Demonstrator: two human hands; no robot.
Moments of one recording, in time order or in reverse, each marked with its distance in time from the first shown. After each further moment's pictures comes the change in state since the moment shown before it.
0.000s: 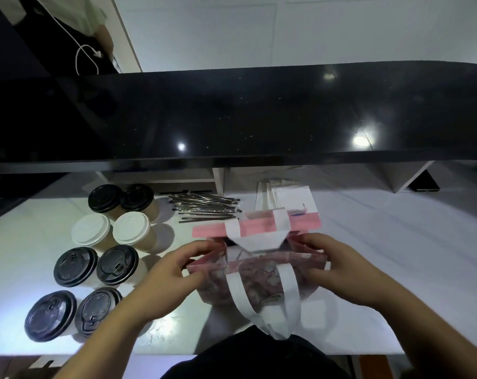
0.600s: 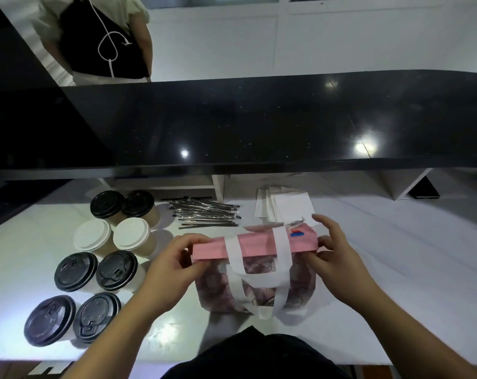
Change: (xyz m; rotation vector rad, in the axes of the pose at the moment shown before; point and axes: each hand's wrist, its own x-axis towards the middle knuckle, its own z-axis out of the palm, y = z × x) left_hand 0.021 -0.007 0.012 -0.063 0.277 0.024; right_hand 0.019 0.034 0.017 0.207 0.327 0.035
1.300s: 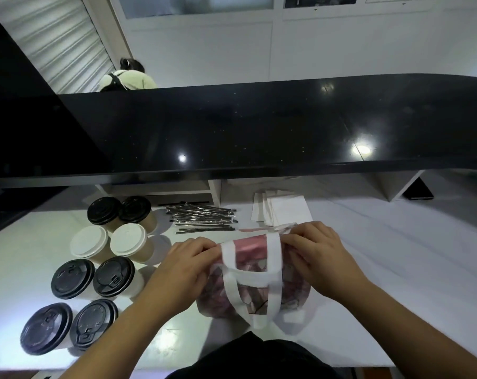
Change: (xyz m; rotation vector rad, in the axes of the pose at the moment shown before) left_hand 0.009 0.007 0.007 0.833 -0.102 0.556; right_hand 0.016 -0.009 0.003 -0.735 0.061 -0.607
